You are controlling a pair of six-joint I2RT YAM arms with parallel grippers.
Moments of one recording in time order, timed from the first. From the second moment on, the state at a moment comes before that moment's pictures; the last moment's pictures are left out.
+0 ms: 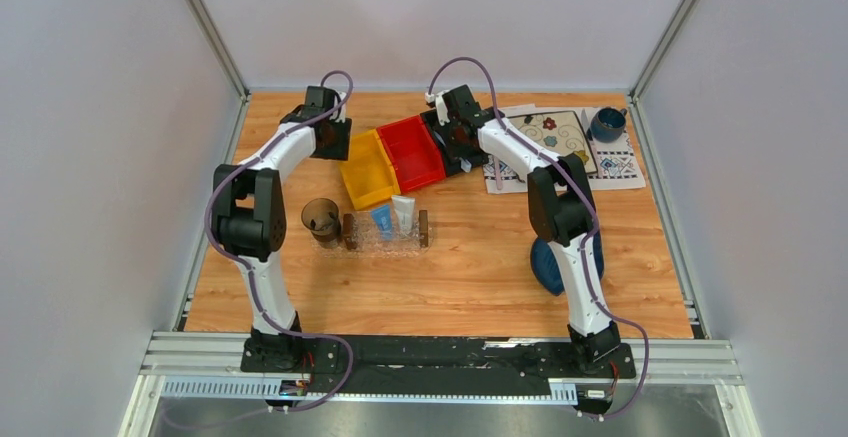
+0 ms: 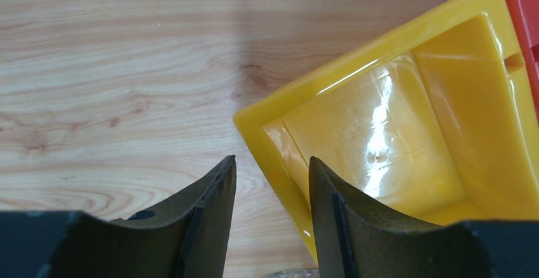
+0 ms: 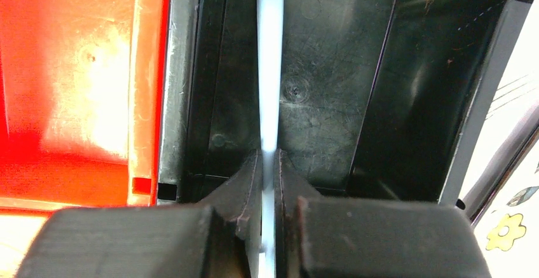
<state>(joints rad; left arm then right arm) -0.14 1.94 1.49 -0.50 -0.05 -0.03 0.49 2.32 1.99 -0.59 0.03 -0.11</state>
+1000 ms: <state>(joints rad) -0.12 2.20 1.90 -0.68 -0.04 0.01 0.49 2.18 1.95 -0.63 0.02 -0.11</state>
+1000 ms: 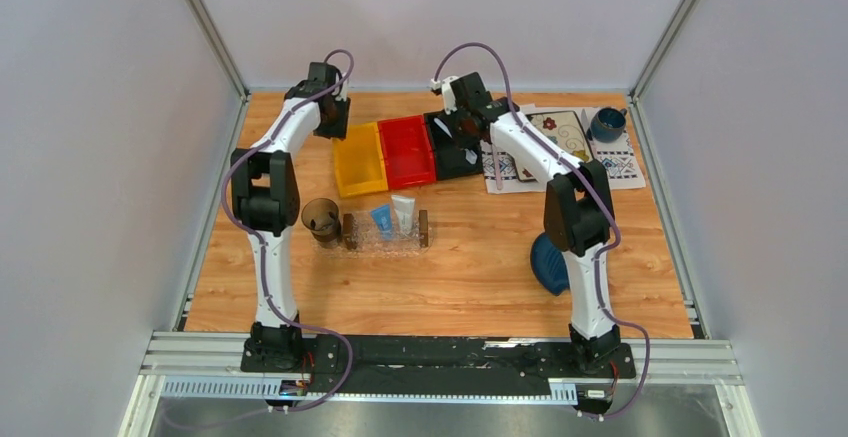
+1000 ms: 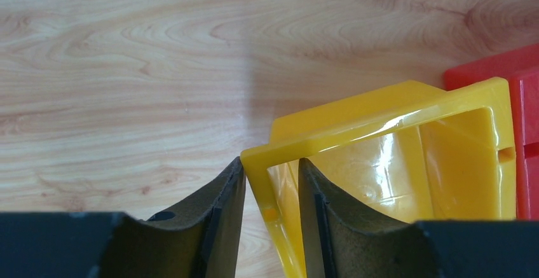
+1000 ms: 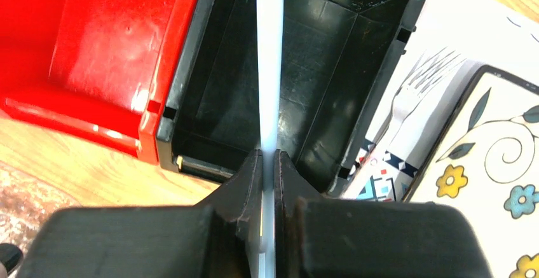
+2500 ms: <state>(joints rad) -0.12 1.36 1.54 -0.65 0.30 0.28 0.54 1.52 1.69 -0.98 -0.32 -0.24</state>
